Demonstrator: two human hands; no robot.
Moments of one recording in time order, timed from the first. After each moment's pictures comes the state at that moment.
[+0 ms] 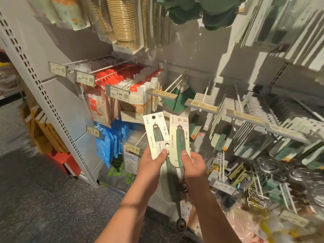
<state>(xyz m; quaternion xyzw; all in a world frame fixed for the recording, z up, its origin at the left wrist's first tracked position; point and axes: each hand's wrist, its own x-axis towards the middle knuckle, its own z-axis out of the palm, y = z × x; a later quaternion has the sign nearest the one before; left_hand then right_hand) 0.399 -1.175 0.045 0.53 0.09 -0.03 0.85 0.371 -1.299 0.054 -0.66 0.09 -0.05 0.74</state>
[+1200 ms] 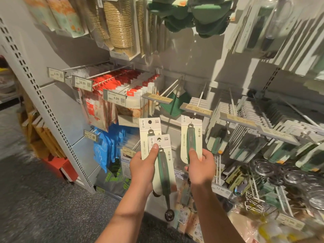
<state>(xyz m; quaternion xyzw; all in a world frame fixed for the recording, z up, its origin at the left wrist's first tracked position) 0.403 -1.173 0.051 0.54 0.21 0.03 0.81 0.396 -1.319 0.057 -0.66 0.28 -0.18 0.67</state>
